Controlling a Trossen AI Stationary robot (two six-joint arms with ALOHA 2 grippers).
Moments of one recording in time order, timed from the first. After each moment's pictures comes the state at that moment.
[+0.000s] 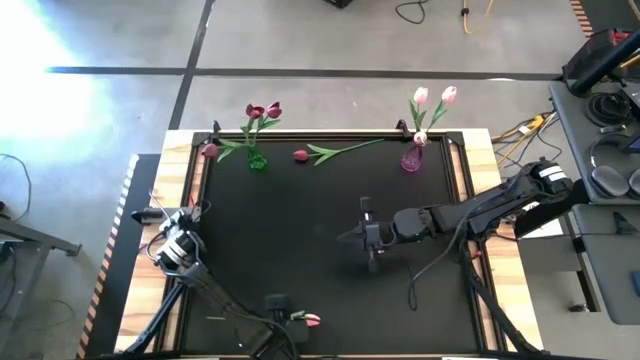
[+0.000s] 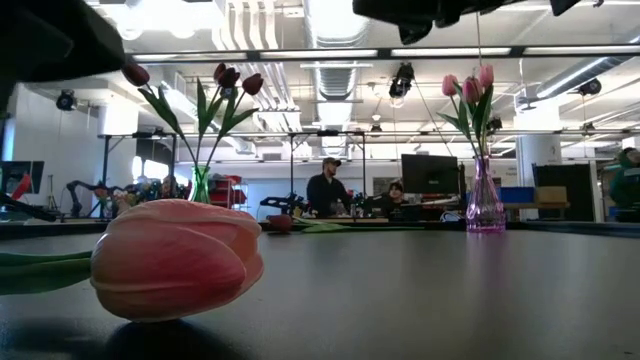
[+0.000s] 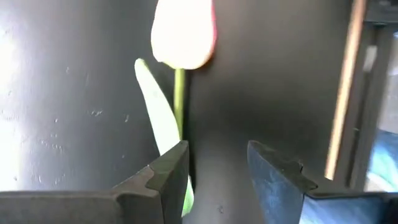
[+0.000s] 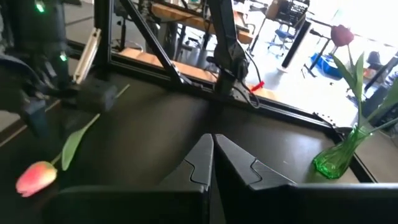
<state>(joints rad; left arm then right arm) -0.78 2.21 1.76 -0.99 -0.22 -0.85 0.26 1.39 0.78 0.39 0.19 -0.22</state>
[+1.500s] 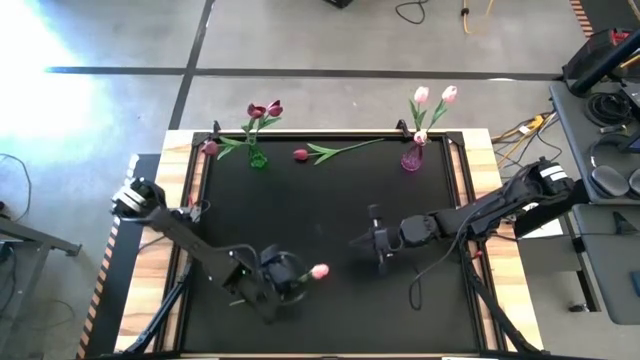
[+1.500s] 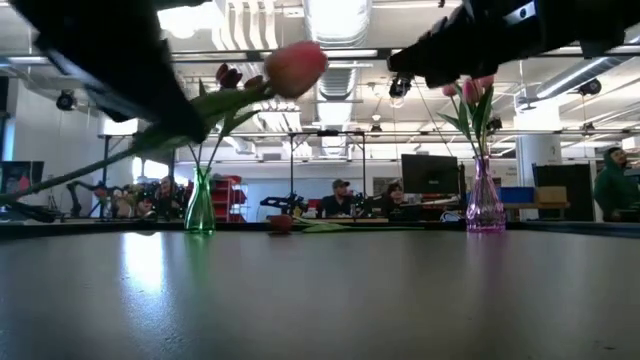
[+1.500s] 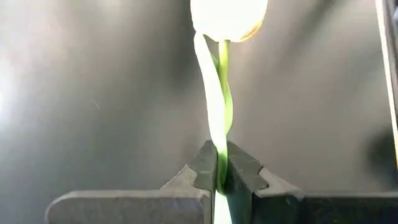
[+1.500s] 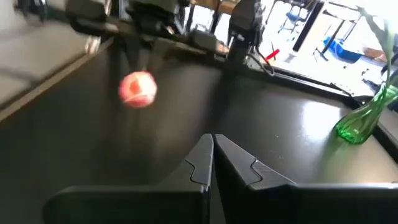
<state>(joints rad) -0.63 1.68 1.00 -0.27 -0.52 -0.80 0.28 1.38 0.57 0.53 0.19 -0.18</state>
